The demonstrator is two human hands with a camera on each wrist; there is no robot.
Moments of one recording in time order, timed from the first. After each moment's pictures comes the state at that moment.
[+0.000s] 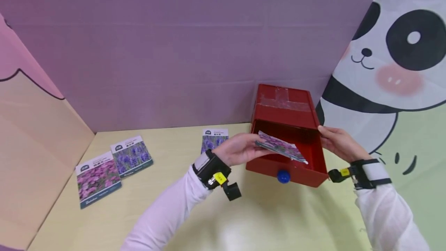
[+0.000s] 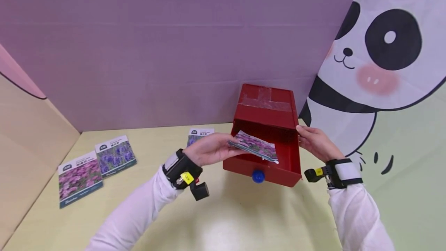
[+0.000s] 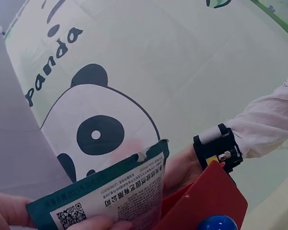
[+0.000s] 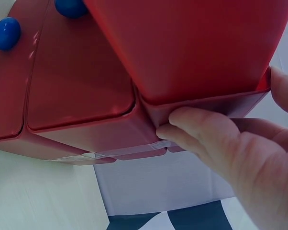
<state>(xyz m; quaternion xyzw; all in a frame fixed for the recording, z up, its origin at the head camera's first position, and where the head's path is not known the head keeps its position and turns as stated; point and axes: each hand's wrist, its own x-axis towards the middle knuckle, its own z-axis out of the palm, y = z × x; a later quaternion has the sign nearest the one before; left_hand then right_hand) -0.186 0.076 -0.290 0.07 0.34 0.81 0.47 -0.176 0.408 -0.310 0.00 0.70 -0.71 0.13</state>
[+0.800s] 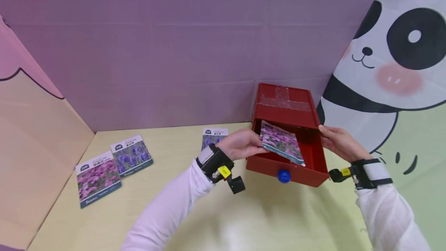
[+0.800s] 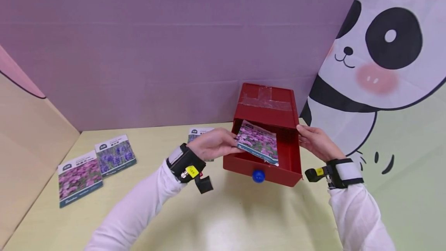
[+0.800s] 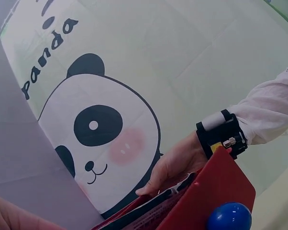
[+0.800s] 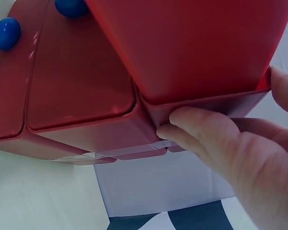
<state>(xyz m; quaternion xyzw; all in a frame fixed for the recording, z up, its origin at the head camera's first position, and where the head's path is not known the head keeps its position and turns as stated) -0.200 0.088 -0.288 0.07 0.42 0.79 0.44 -0.178 0.409 -0.310 0.01 0.70 -0.70 0.13</state>
